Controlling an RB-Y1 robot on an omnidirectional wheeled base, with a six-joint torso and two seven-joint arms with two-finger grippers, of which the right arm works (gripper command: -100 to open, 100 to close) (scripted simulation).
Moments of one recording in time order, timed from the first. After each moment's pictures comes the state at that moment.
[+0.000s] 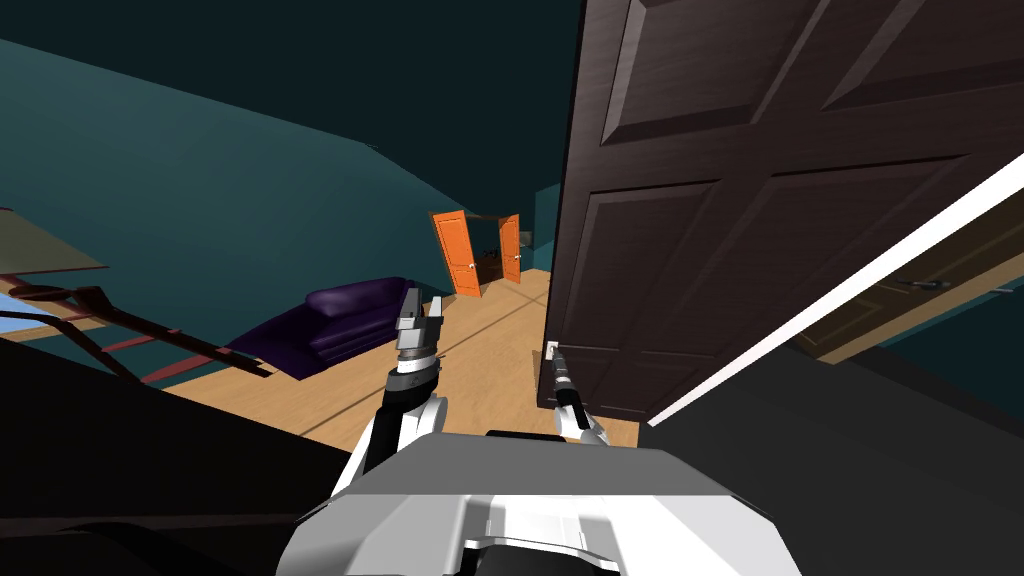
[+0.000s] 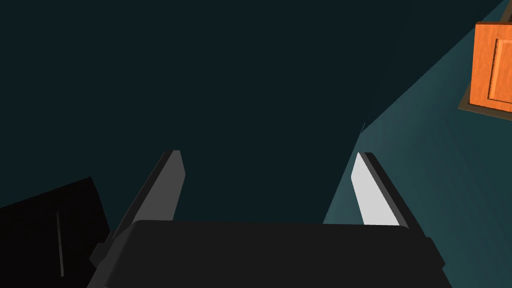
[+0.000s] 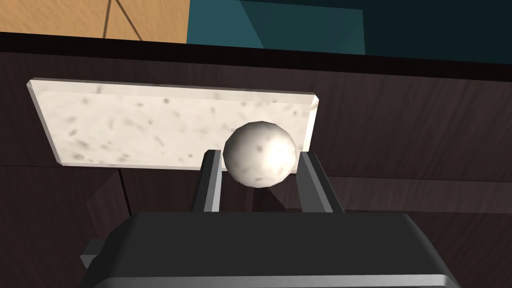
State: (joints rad) arm -0.22 0.04 0.08 -0.53 -0.24 -0.85 0.20
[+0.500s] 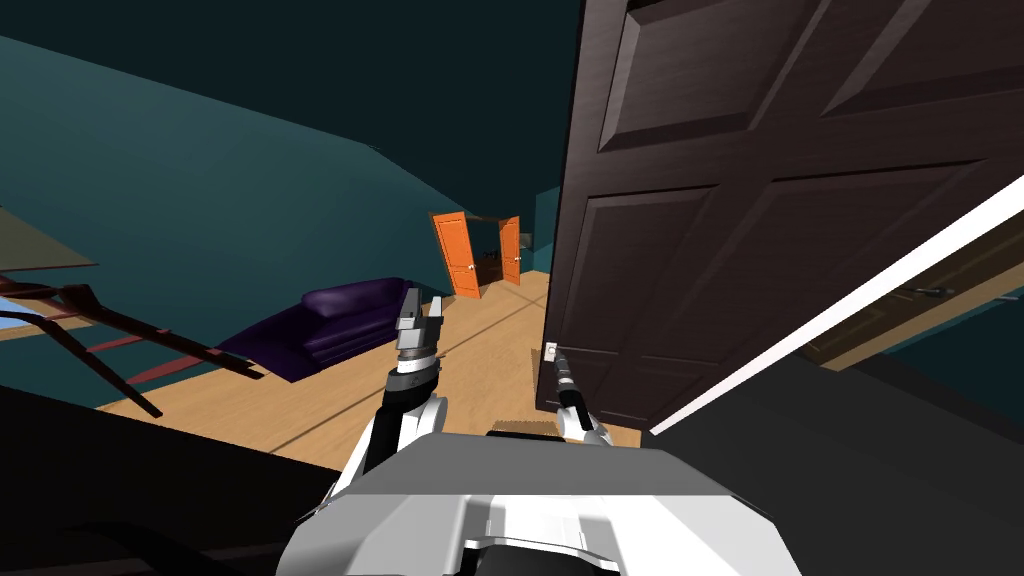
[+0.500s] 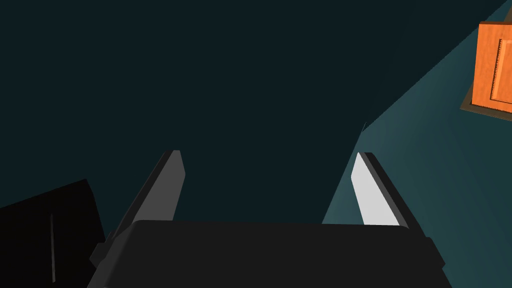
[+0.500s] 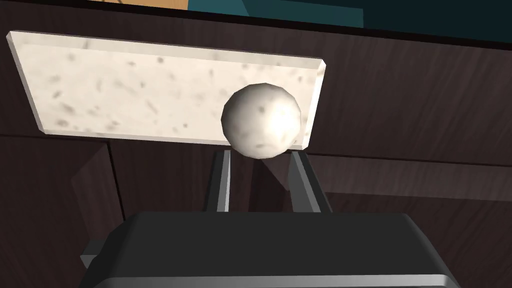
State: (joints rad) arm -0.22 0.02 0.07 -0.51 -0.25 -0.85 0.20
